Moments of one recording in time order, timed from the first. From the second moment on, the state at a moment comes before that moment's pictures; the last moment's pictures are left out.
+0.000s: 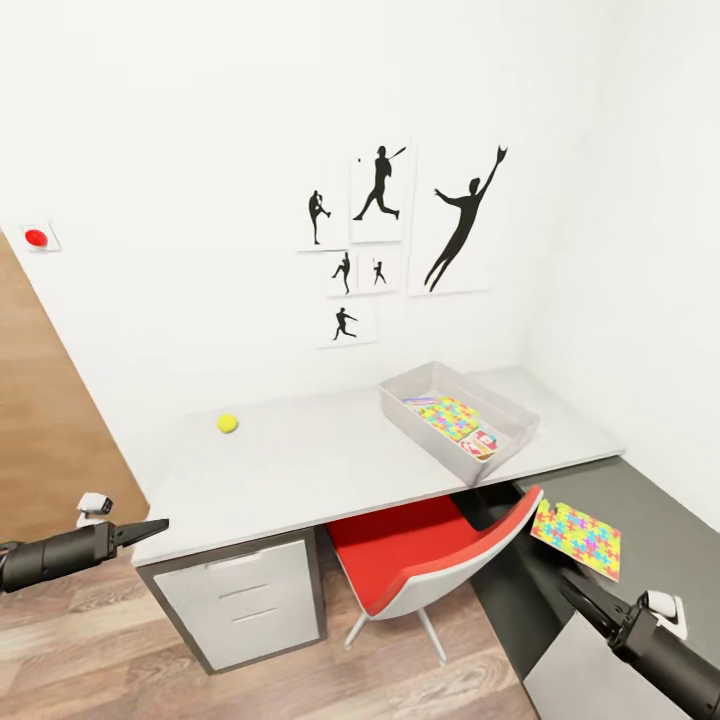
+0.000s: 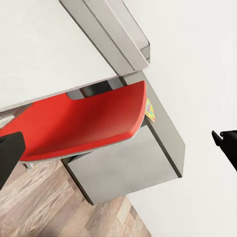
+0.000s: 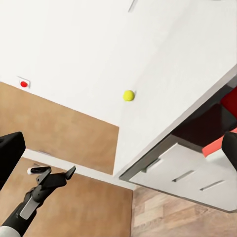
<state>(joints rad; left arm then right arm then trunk) -0.56 0.49 0.36 -0.78 0.04 0.69 -1.57 0.10 -0.20 -0.51 -1.57 -0.87 0.88 0.87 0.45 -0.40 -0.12</state>
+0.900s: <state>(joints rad) -0.56 0.47 0.38 -0.72 0.05 0.66 -1.57 0.14 -0.13 -0.45 -1.55 -0.84 0.97 0.92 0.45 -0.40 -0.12</state>
